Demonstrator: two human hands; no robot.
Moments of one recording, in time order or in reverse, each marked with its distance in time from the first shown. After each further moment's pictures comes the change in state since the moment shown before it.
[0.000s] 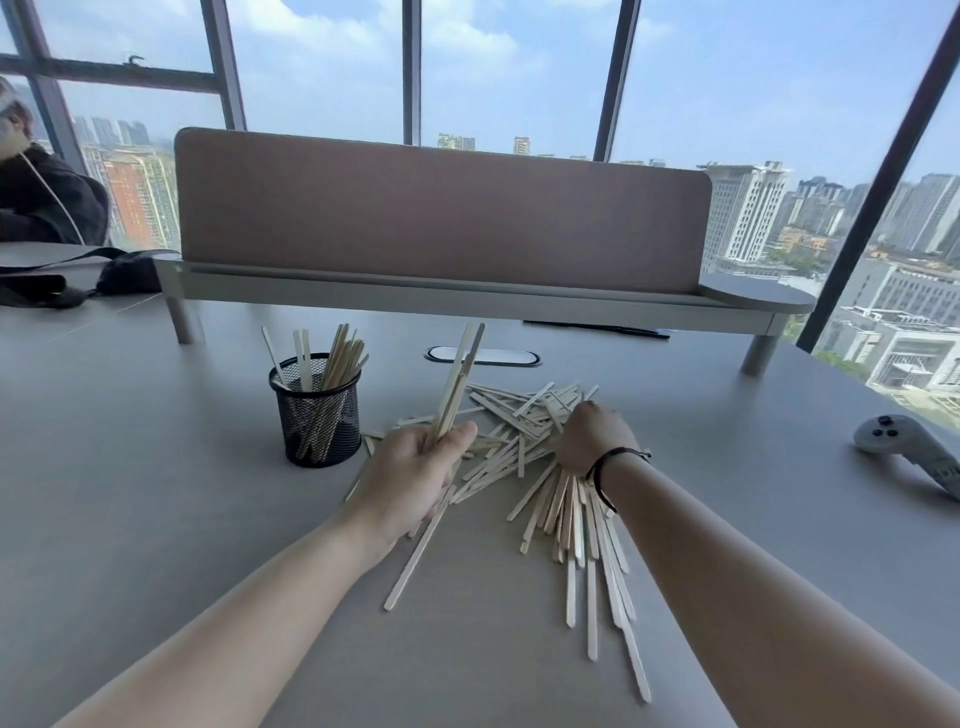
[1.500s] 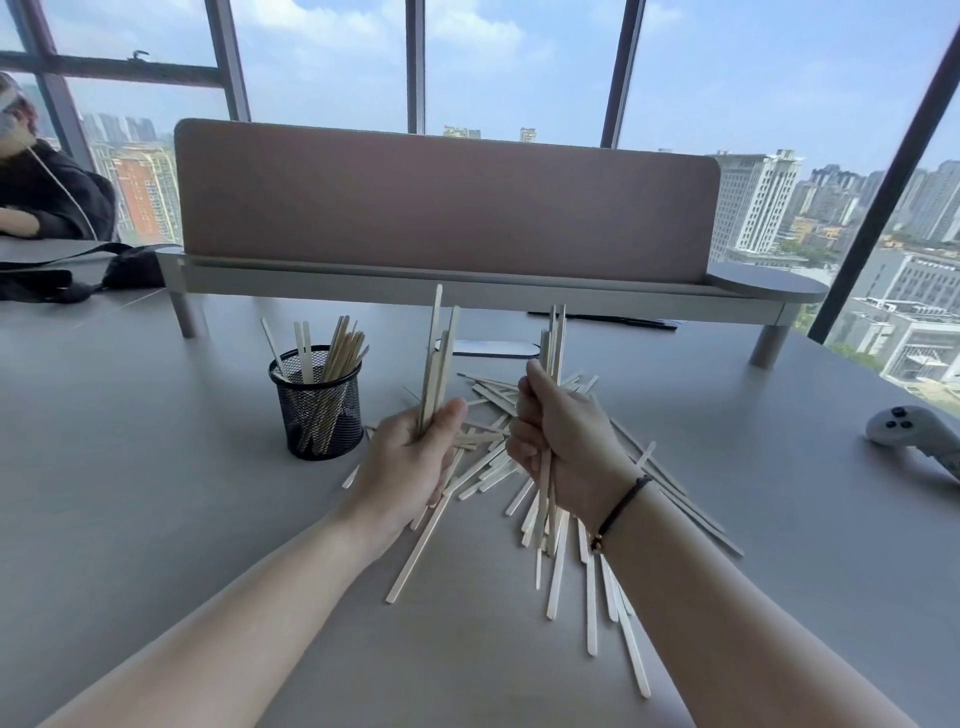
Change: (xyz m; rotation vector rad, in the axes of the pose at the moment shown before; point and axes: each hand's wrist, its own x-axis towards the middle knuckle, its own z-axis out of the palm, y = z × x) left_hand 0.002 -0.002 0.005 -0.097 0.039 0.107; right_hand -0.052 -0.039 -0.006 1.763 -0.365 0.061
